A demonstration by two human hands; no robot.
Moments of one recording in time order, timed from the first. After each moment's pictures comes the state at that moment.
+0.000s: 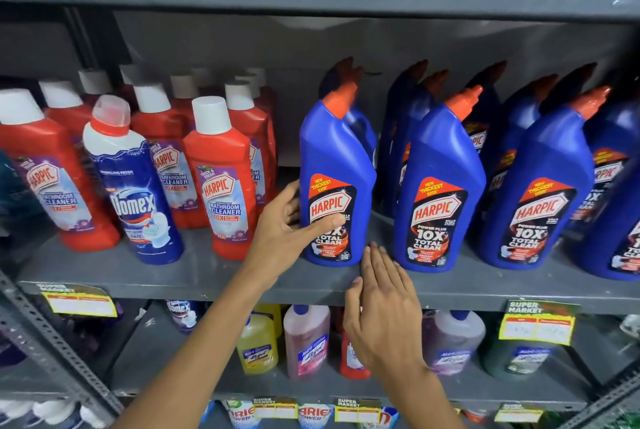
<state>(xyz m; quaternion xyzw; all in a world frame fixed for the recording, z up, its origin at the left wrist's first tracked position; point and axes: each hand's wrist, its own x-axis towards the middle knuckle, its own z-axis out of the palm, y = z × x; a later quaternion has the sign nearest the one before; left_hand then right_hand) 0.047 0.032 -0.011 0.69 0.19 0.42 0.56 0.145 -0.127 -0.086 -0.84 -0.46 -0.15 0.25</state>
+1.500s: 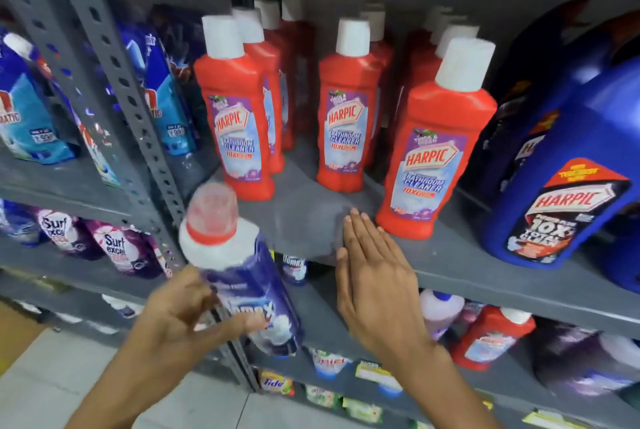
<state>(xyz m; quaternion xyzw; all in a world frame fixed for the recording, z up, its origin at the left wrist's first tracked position) -0.301 0.064 -0.078 0.63 0.31 0.43 0.56 -0.041 0.012 -0.074 -0.75 -0.64 -0.07 0.18</state>
